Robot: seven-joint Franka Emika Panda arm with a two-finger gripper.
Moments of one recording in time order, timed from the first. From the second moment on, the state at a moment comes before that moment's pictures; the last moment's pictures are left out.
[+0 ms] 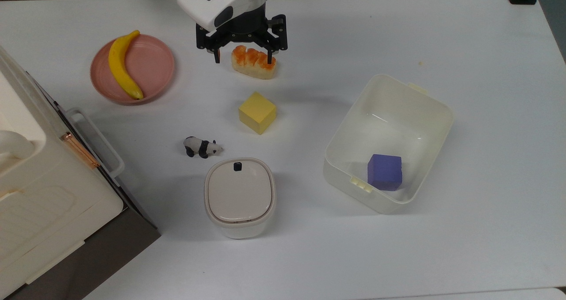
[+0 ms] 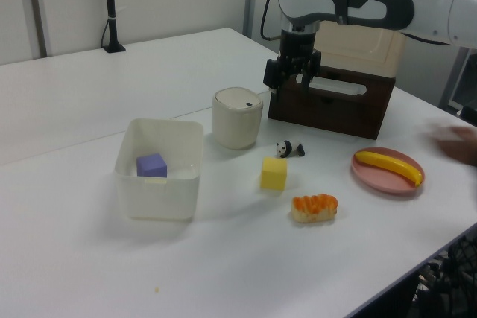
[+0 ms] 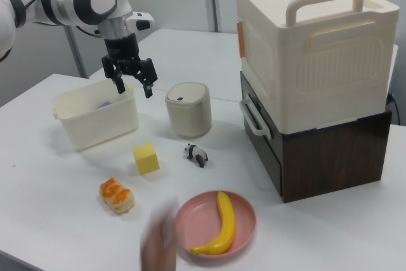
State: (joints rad) arm 0.06 0.22 0.00 -1.51 -0.05 1.72 0.04
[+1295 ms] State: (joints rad) arm 0.15 0.25 0.01 -1.52 0.02 1.83 -0.29
